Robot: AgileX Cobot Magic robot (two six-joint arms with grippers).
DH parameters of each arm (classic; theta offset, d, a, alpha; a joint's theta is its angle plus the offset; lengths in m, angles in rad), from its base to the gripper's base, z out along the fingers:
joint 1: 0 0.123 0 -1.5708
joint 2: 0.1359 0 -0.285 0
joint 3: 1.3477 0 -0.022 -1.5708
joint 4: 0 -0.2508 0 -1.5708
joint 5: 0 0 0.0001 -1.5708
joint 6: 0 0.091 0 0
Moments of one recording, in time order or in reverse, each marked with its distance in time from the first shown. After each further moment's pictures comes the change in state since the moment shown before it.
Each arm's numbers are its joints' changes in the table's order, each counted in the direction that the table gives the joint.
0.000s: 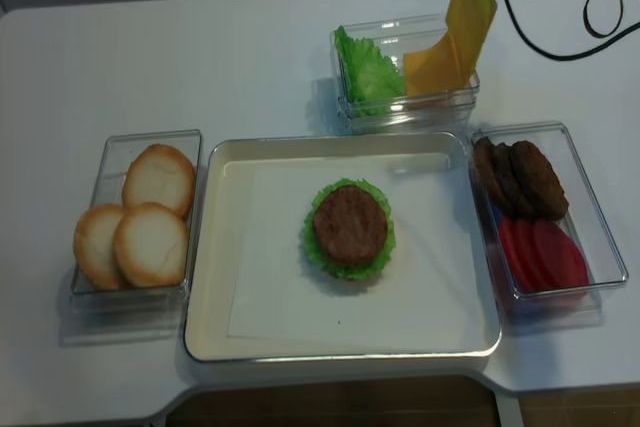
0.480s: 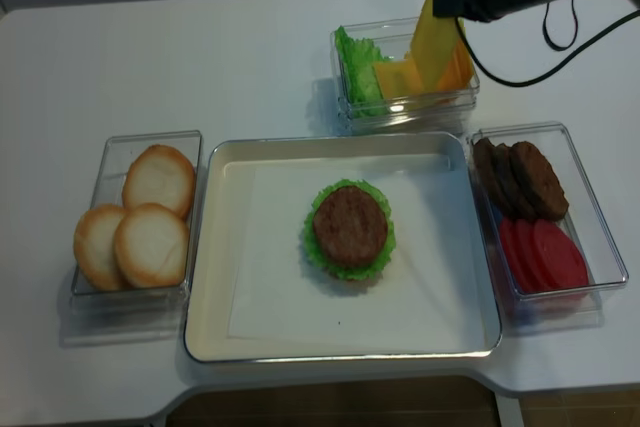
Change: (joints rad) left arm 0.000 0.000 0.000 0.000 0.000 0.000; right arm 0.097 0.039 0.000 0.080 0.059 0.005
